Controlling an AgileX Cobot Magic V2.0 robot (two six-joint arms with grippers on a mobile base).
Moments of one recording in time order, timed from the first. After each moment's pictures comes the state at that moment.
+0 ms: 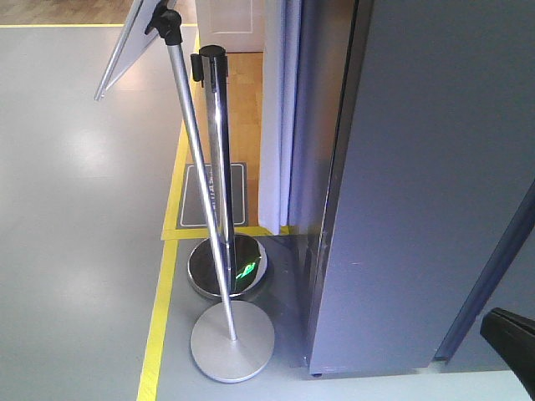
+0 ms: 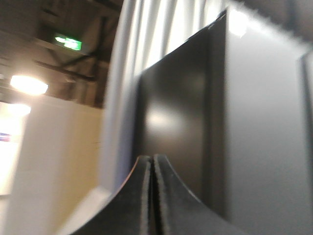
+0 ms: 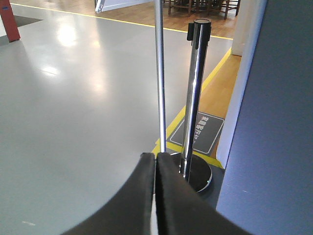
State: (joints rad) left arm 0.13 0.56 -0.32 0.47 -0.82 -0.80; right arm -0.14 0.30 -0.41 0.97 0.79 -0.96
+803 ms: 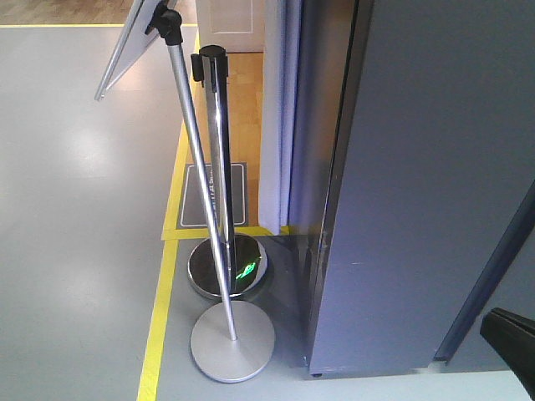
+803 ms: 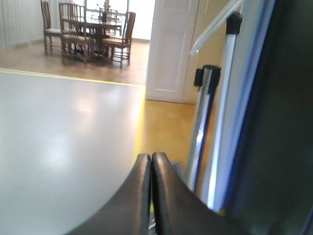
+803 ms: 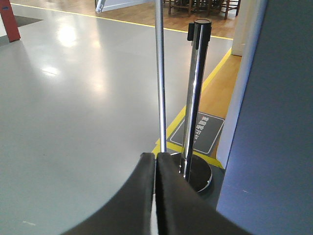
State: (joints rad) left arm 0.08 0.16 0.02 0.07 -0.04 -0.19; right arm -0.14 0.30 -0.41 0.97 0.79 -0.96
